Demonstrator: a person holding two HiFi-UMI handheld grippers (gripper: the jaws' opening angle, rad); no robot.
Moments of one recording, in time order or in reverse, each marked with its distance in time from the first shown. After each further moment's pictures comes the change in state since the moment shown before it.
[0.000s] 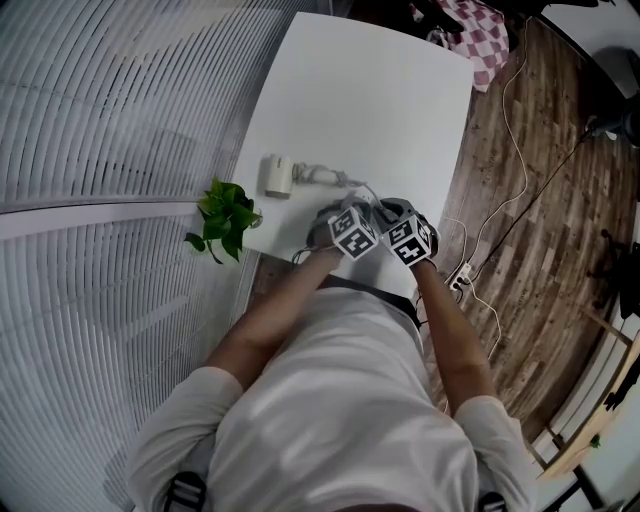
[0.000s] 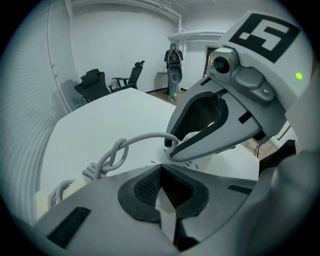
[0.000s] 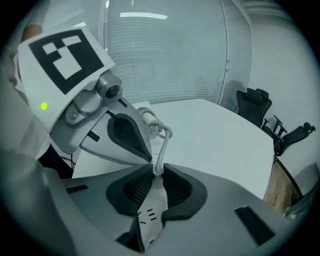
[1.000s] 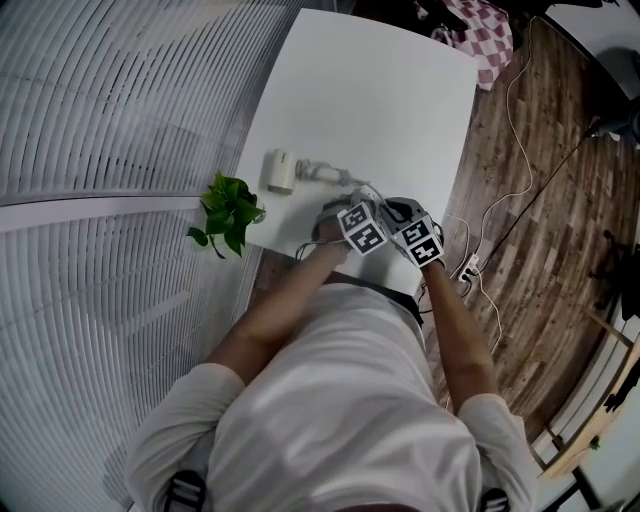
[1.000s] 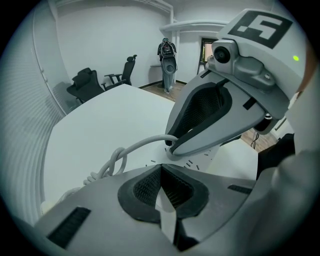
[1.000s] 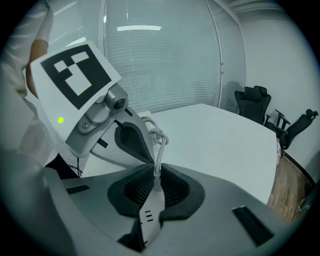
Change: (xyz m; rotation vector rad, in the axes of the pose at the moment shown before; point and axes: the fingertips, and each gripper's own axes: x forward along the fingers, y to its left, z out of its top) left arm 0.003 -0.006 -0.003 0.071 0.075 -0.006; right arm -0.011 0.004 0.003 0.062 -0.115 0.056
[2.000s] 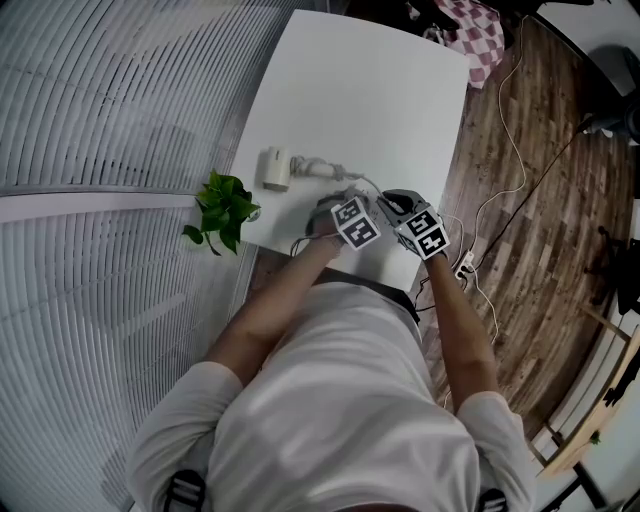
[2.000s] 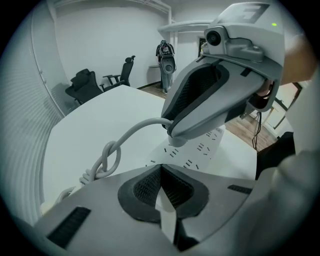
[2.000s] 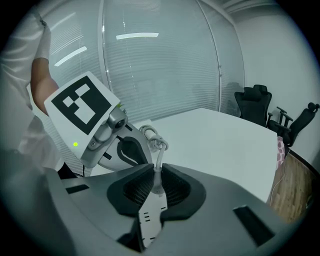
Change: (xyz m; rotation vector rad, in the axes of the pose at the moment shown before) left arm -0.002 -0.003 -0.001 0.015 -0.005 -0.013; right arm -0.021 -0.006 0.018 0.026 -0.064 0.043
